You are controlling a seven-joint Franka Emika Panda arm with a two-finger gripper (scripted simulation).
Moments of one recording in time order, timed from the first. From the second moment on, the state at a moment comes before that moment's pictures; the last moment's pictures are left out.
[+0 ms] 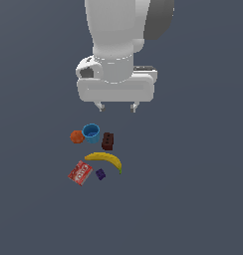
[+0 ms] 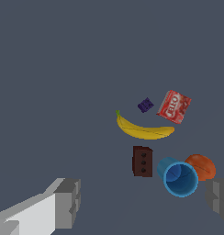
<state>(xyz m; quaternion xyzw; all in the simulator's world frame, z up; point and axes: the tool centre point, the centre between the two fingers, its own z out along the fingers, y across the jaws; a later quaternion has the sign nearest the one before) 0.008 -0.013 0.328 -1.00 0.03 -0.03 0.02</state>
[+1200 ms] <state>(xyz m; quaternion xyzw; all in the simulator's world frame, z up) -0.034 -0.060 0.128 -1.00 0.05 -0.01 0.00</state>
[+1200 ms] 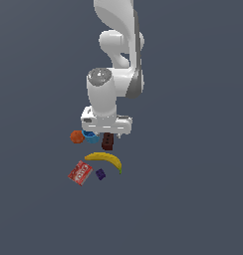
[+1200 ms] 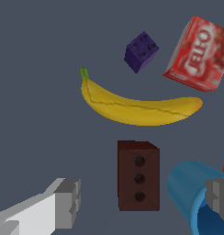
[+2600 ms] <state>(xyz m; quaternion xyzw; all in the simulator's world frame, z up) -0.048 -0.068 0.058 -1.00 0.05 -0.02 0.00</state>
